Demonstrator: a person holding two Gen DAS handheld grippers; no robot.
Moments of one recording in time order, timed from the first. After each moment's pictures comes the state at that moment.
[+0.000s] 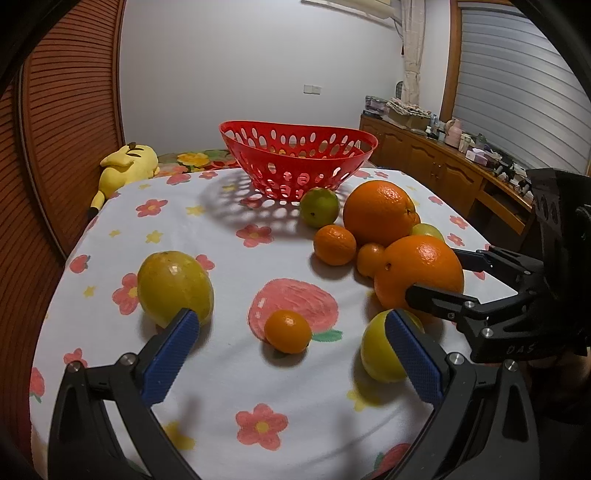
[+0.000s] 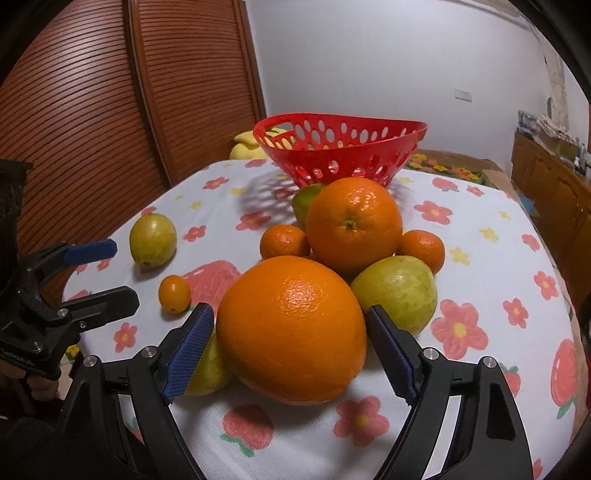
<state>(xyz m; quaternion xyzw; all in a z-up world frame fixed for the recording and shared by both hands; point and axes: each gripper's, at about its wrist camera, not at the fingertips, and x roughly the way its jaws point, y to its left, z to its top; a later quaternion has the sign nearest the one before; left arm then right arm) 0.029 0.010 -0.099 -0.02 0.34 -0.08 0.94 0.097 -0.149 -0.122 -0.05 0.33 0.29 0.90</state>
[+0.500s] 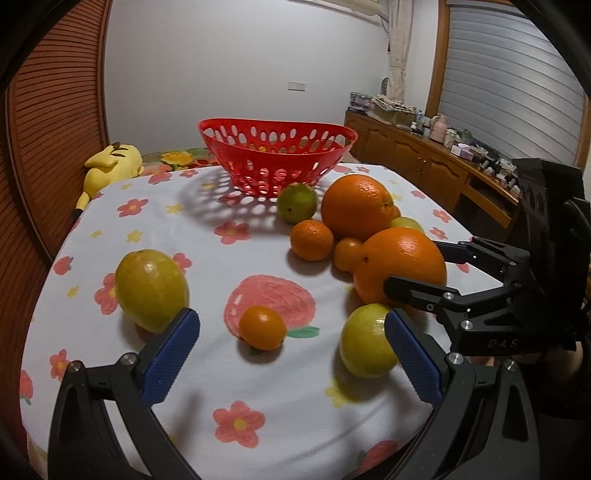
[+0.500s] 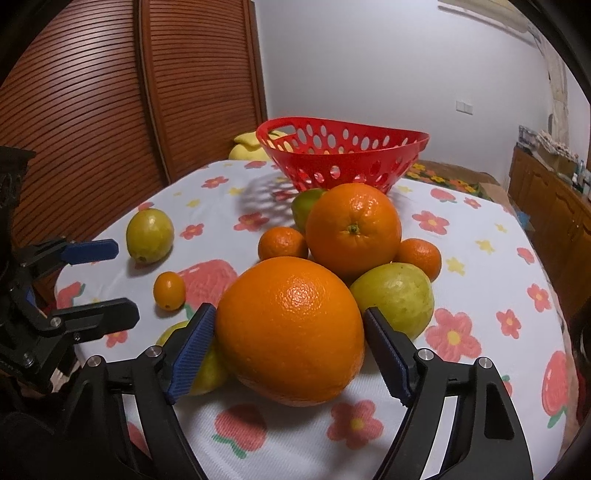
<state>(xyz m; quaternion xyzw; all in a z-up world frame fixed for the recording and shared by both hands) 0.028 0.001 -0.100 -0.02 0.35 -0.12 0.93 0.095 -0.149 -0.122 -0.07 0.32 0.29 0.90</state>
